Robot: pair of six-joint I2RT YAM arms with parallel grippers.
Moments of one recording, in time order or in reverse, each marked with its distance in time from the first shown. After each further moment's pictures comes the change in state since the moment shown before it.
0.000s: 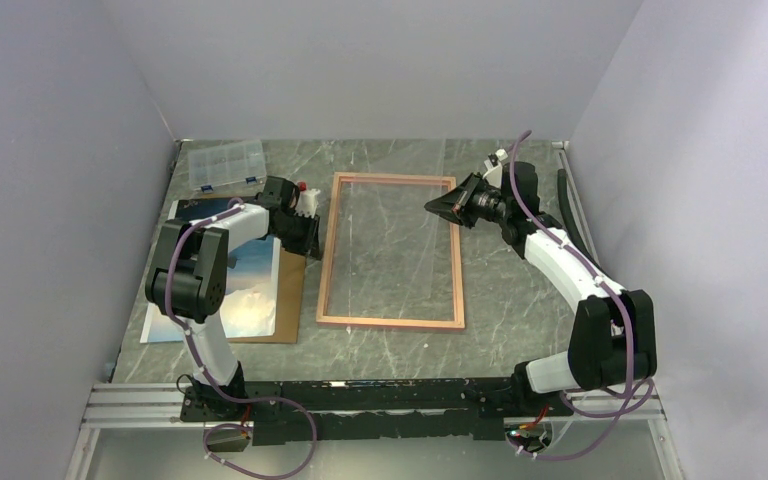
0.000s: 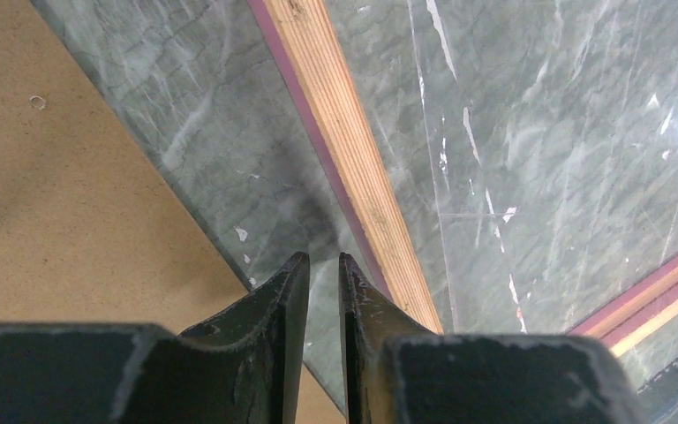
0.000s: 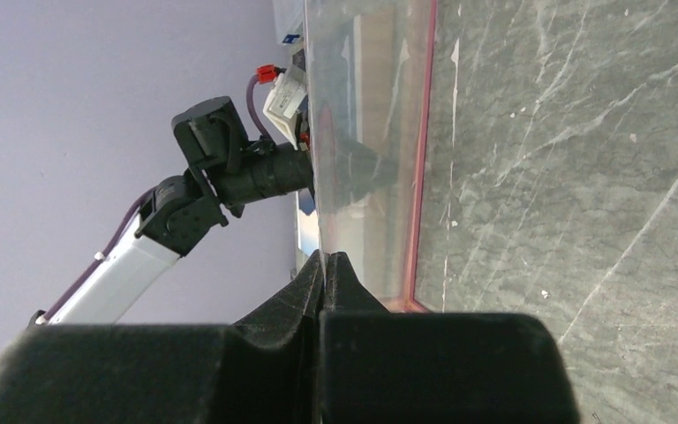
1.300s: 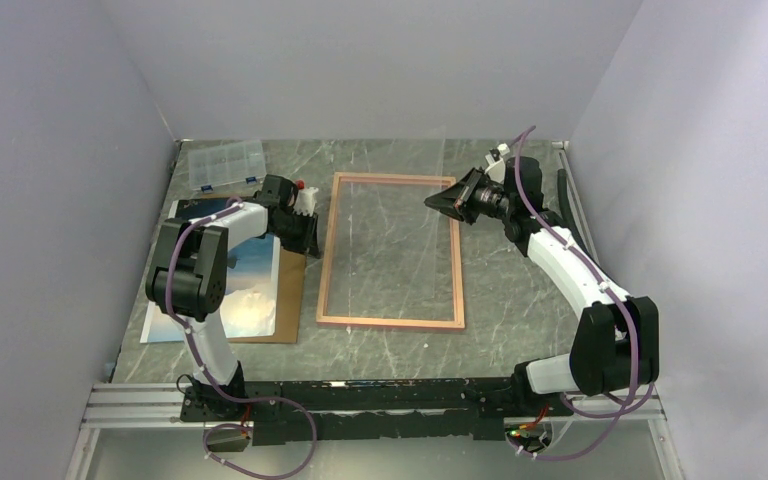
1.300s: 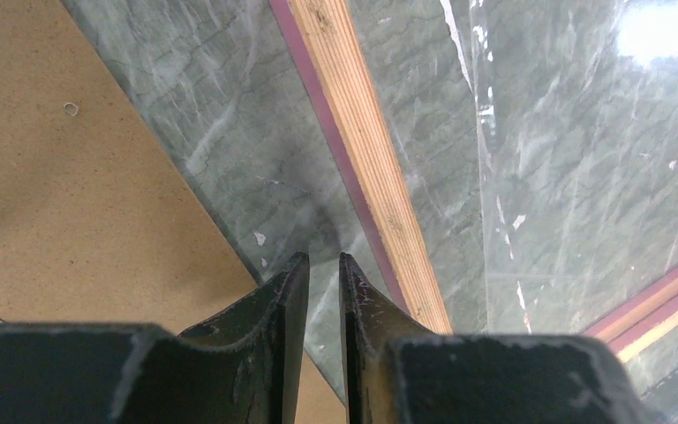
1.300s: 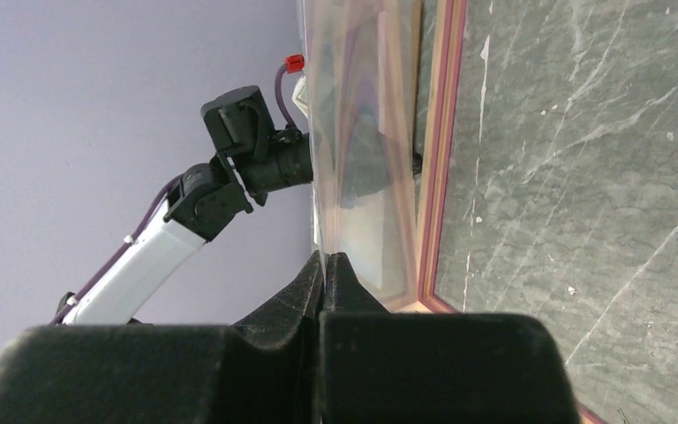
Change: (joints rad) left arm 0.011 0.011 0.014 -0.002 -0.006 0.000; right arm 0.001 -0.026 0.039 -0.039 -0.025 0.019
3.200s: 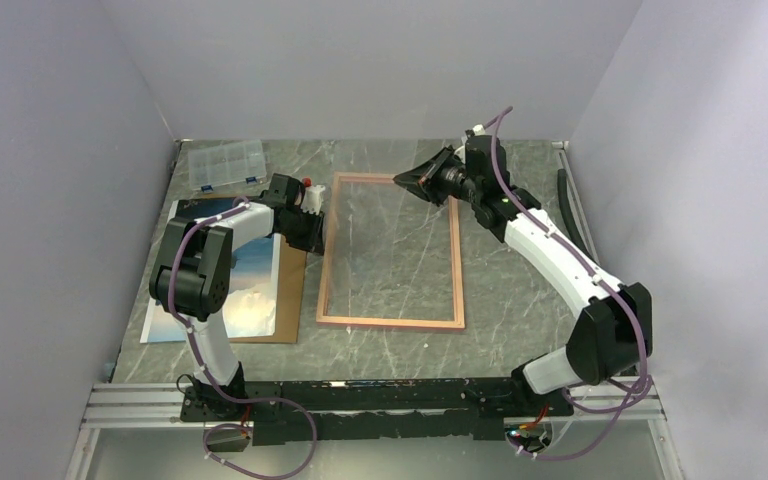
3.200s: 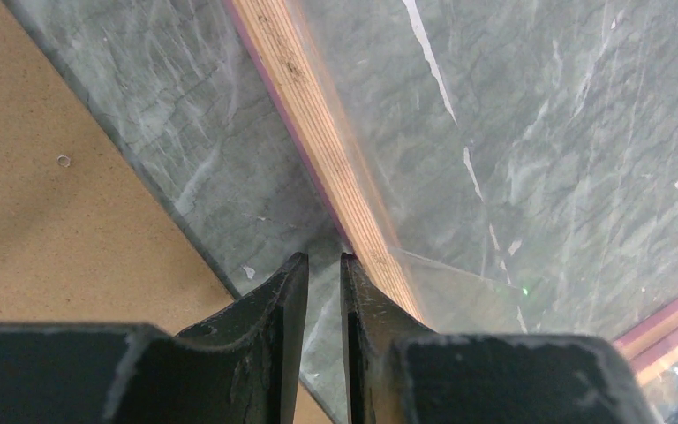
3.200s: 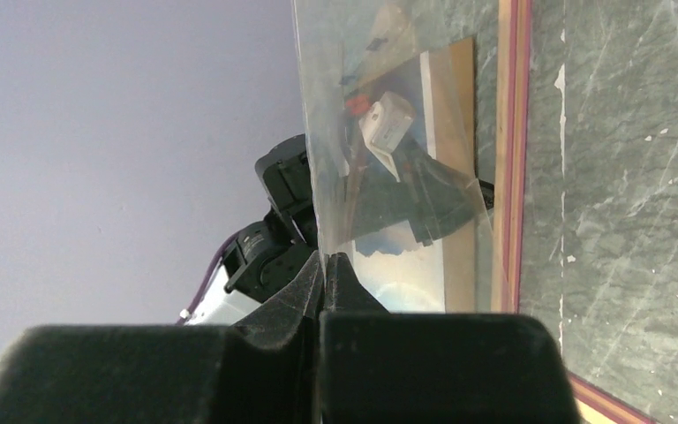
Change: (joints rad) left arm -0.039 0.010 0.010 0.047 -0.036 0.001; right arm 0.238 0.085 0.249 -0.110 0.333 0.177
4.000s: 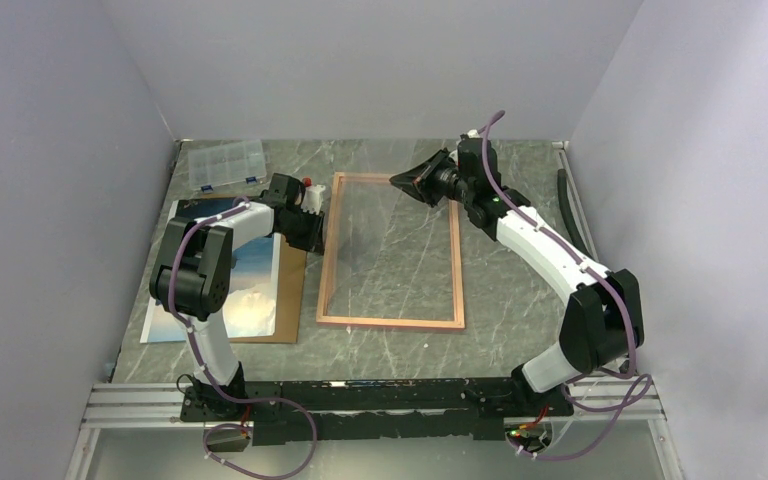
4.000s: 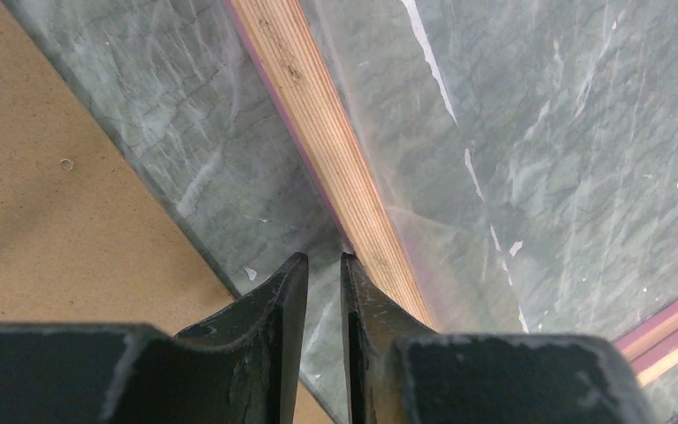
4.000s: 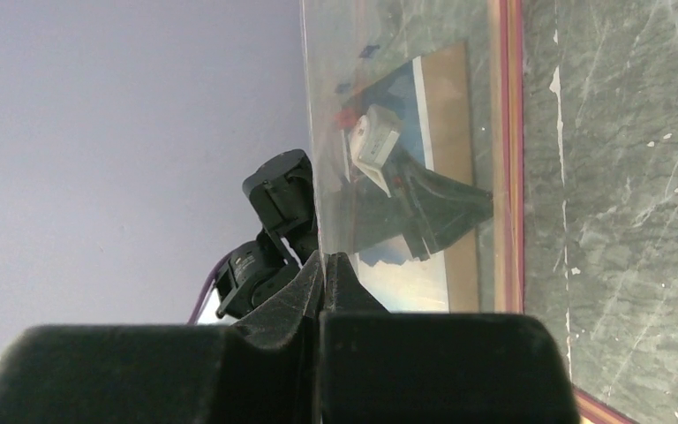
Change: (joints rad) left arm 0.000 0.003 0.004 -0.002 -0.001 0.005; right arm 0.005 0.055 -0.025 0.069 0.009 0.044
